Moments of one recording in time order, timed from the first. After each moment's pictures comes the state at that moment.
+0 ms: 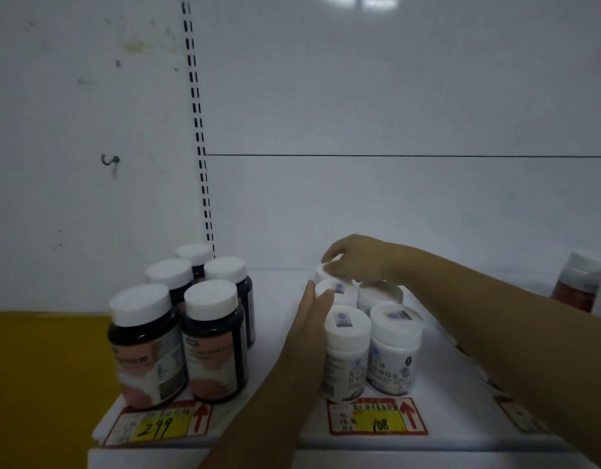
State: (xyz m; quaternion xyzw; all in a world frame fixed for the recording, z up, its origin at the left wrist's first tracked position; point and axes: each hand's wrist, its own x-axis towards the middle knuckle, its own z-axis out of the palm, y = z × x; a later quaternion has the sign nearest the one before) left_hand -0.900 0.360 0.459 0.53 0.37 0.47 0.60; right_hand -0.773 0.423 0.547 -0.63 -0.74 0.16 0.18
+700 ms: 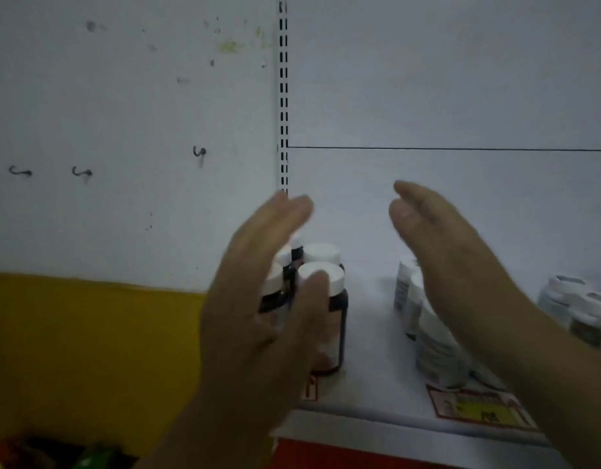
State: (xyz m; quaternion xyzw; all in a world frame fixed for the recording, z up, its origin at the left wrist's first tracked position) left_hand -1.050 0.283 0.518 0.72 0.22 0.66 0.01; right_hand -0.879 0.301 0.554 -0.46 -0.65 0.17 0.58
